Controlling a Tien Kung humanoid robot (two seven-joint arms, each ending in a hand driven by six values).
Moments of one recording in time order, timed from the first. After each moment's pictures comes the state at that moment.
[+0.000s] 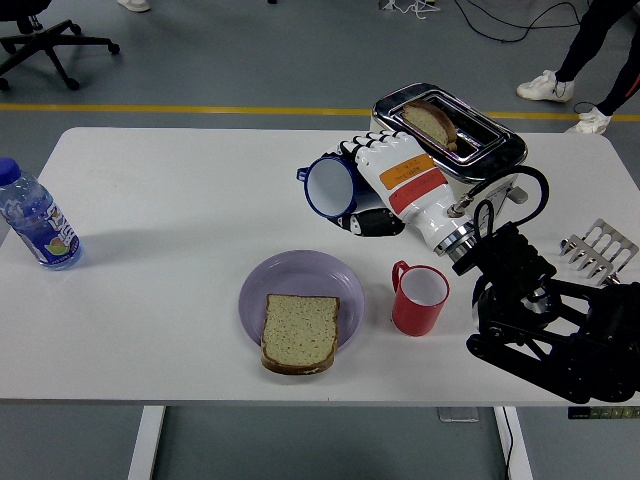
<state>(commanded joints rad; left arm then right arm) -0.11 0.01 -0.54 -0.18 0.80 0.01 0.18 0.86 -0.32 0.34 1.34 -1.86 -0.65 -0.17</state>
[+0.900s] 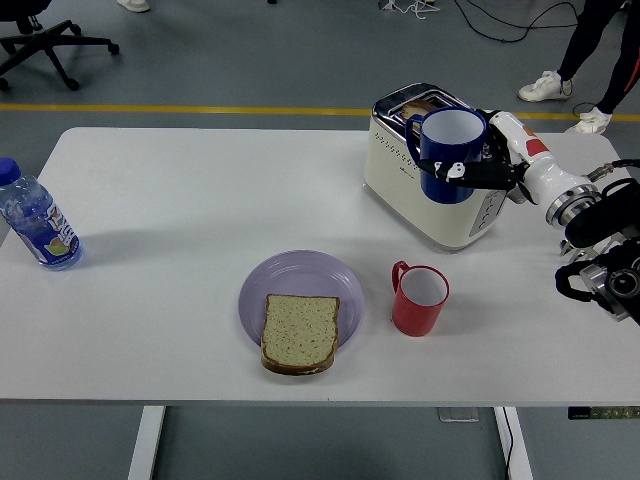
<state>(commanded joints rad) -0.10 0.01 -0.56 -0.18 0.83 0.01 0.19 0.53 -0.40 1.08 1.61 -1.28 -0.20 -0.42</state>
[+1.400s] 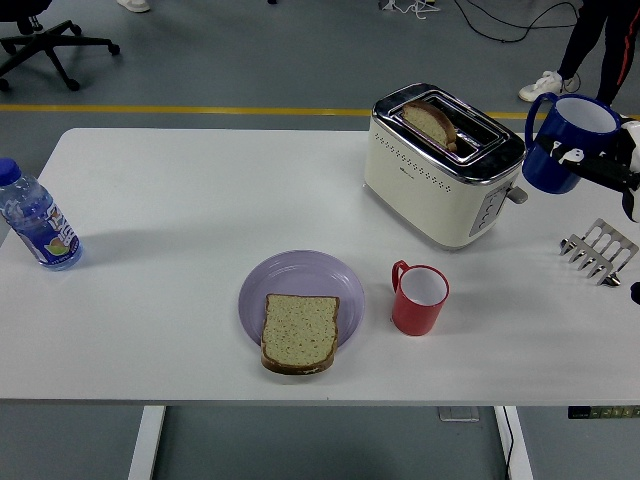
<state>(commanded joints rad) -0.10 0.01 -0.56 -0.18 0.84 0.01 0.19 0.26 -0.37 1.42 1.63 -1.25 -0.33 -0.37</state>
